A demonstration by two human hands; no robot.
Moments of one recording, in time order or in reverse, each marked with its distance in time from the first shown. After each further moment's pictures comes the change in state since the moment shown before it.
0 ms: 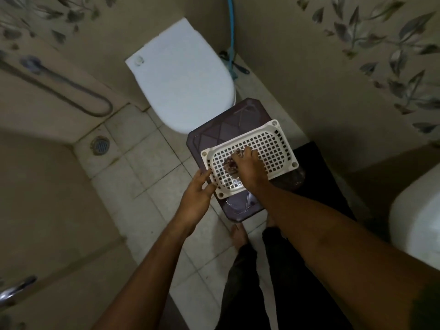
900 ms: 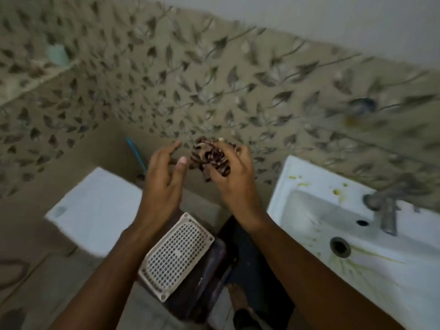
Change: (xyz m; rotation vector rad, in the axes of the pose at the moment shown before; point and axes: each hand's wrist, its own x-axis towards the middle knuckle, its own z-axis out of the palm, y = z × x) left_hand -0.093 0.320 0.038 0.131 0.001 1.059; right_hand -0.201 0.071 -0.349 0.734 1.070 0.178
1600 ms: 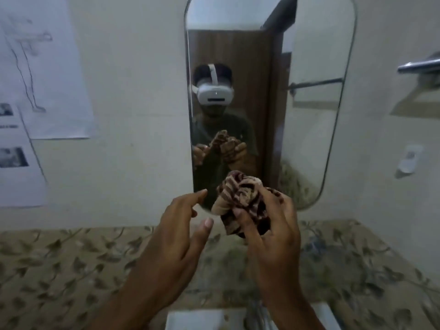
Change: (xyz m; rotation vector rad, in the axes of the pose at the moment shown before) left_hand 0.055 0.347 0.155 -0.125 -0.310 0.781; right_hand 0.018 -0.060 -0.388 -0.172 0.906 -0.299
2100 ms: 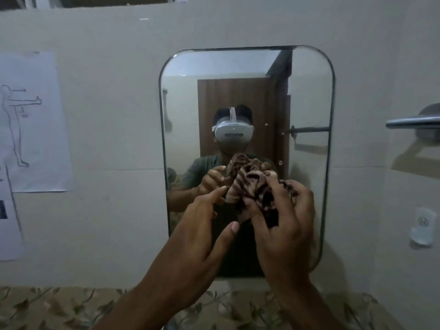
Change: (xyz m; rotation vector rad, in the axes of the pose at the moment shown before) left_hand 0.122 0.053 0.052 0.057 0.031 0.118; right_hand 0.141 0.044 -0.020 -0.254 0.177 -0.221
